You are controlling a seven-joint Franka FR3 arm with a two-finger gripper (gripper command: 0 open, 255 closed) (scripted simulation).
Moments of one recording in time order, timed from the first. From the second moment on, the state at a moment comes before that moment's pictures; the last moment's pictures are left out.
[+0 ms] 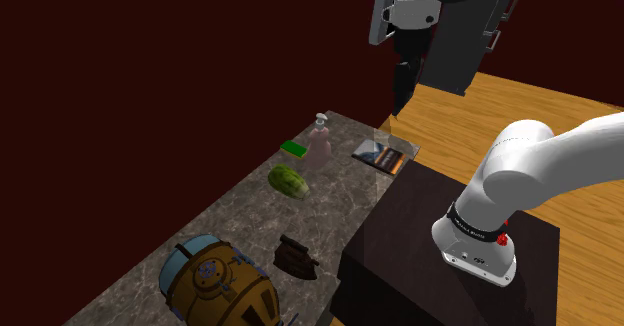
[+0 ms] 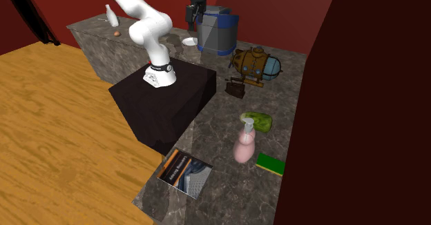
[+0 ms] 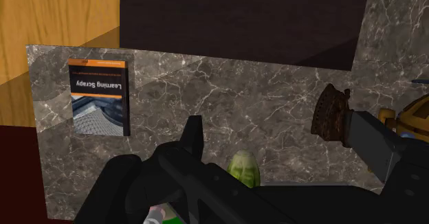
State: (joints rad) arm -0.02 -0.78 0.04 -2.44 0.03 1.50 -0.14
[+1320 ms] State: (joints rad) arm -0.08 -0.17 -0.04 -2.29 -0.06 2.00 -0.26
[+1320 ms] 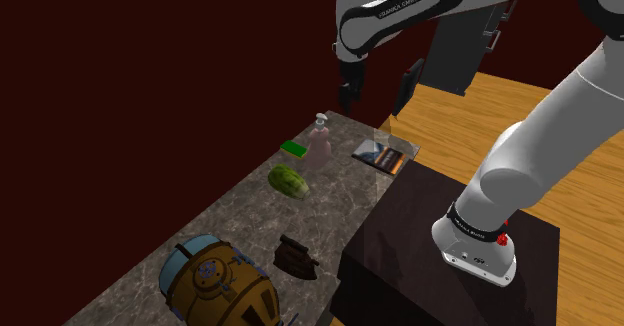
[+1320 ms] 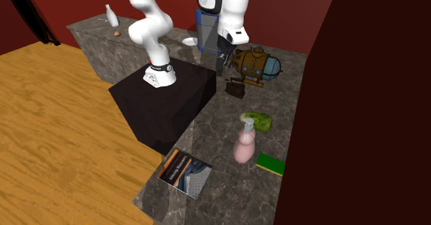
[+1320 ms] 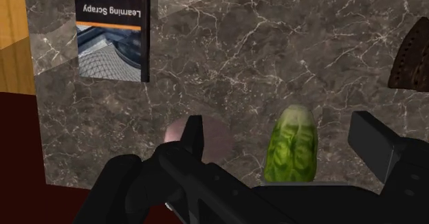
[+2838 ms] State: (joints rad) arm -0.13 0.58 -0.07 -1.69 -0.07 2.20 -0.35
